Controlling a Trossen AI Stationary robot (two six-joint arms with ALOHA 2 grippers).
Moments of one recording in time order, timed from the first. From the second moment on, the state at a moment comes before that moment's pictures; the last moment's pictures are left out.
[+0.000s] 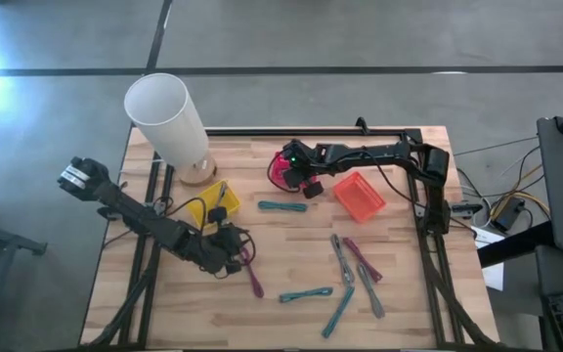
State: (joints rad) left arm -0.50 1.34 0.65 -0.11 -0.73 -0.43; right arm -0.32 1.97 1.37 -0.40 0.14 -0.87
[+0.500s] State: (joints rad) left arm -0.50 1.34 0.65 -0.12 -0.73 -0.43; right arm -0.32 1.98 1.37 -0.35 0.10 -0.89
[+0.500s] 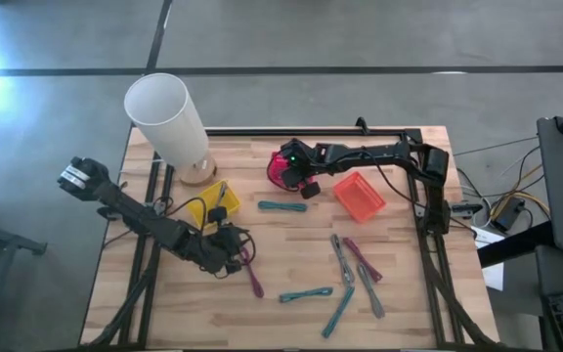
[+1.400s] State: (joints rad) left arm -0.50 1.34 0.65 -0.12 -0.73 -0.43; right arm -0.11 1.71 1.37 -0.45 0.10 -0.49
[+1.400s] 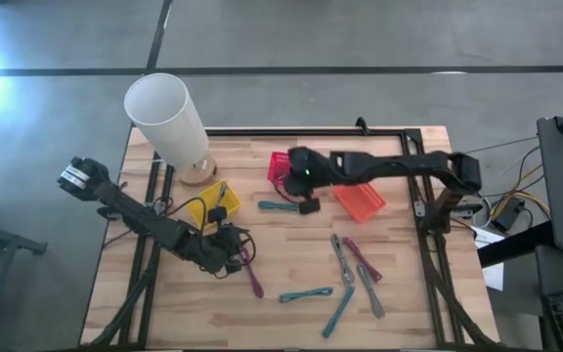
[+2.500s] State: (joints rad) left arm -0.49 1.34 0.65 -0.06 -0.60 -0.42; right arm 0.13 1.31 0.55 0.29 0.03 0.08
